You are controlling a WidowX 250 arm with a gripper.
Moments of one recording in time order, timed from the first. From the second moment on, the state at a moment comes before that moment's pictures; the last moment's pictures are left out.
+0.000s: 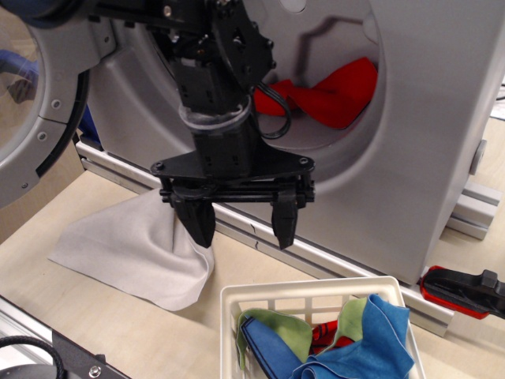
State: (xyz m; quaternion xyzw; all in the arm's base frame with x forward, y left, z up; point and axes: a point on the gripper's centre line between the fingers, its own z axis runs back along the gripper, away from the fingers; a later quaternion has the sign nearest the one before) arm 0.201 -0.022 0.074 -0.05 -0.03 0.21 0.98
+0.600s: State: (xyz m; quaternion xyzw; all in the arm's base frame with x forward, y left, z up) arm 0.201 -0.078 0.035 -0.06 -0.01 0.25 0.97
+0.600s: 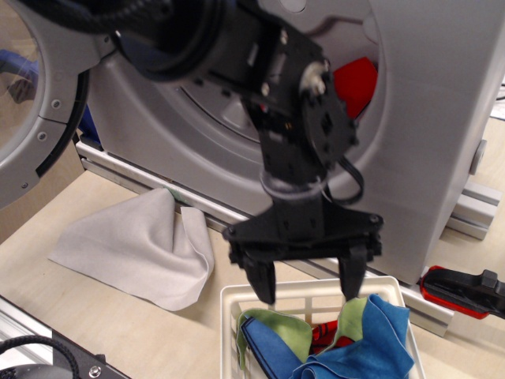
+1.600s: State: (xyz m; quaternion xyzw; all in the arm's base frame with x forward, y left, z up) arm 0.200 -0.096 -0.048 -0.05 0.00 0.14 0.99
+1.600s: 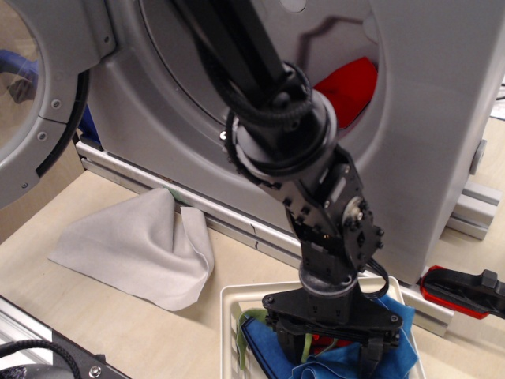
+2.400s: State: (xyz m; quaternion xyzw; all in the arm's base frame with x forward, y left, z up) arm 0.196 -0.089 -0.055 -0.04 0.01 0.13 0.99
